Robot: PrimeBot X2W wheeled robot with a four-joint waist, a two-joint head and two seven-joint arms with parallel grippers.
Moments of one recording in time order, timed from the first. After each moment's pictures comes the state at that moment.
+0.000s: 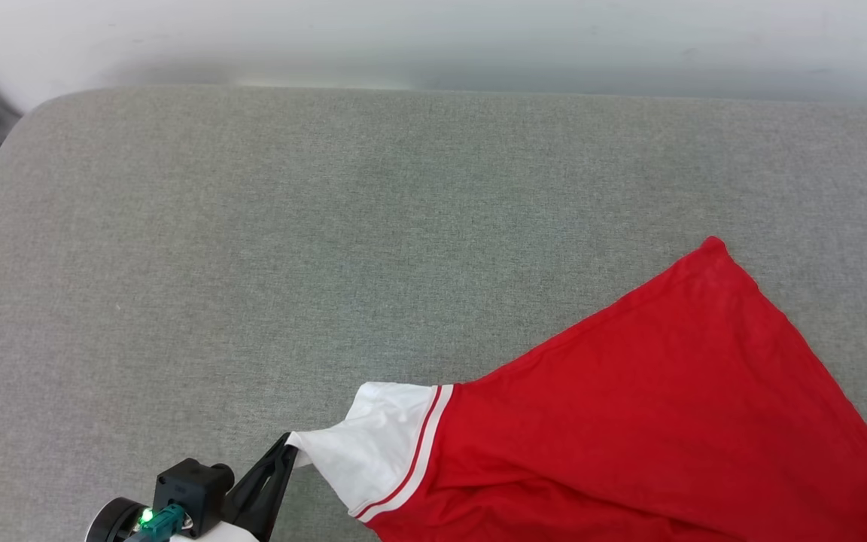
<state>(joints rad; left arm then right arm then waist) -0.17 0.76 -0.90 -0.11 -0.85 0.38 -0.26 -0.05 -1.10 0.40 0.04 1.04 0.13 0.63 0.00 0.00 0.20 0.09</state>
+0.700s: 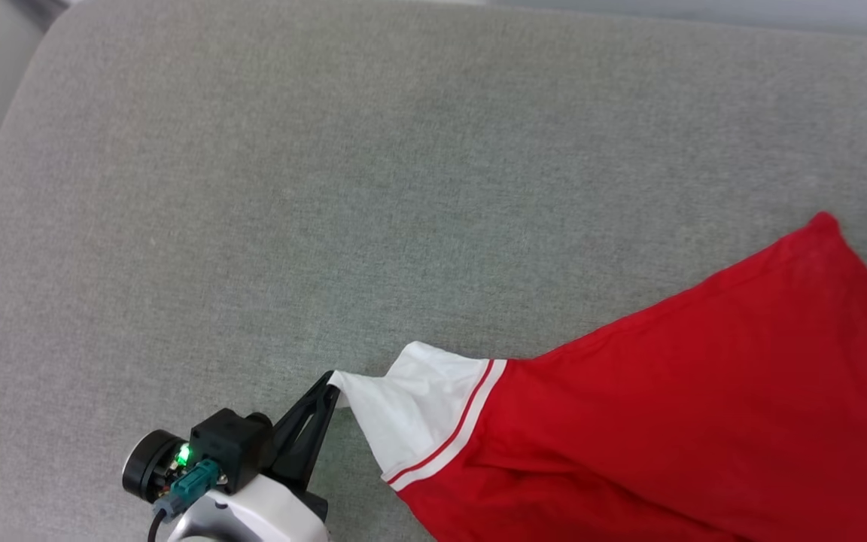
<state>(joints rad) -0.30 0.70 -0.91 -0.11 -0.78 0.35 -0.26 -0.77 -0.93 0.50 0.01 0.78 0.13 1.08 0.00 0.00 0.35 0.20</state>
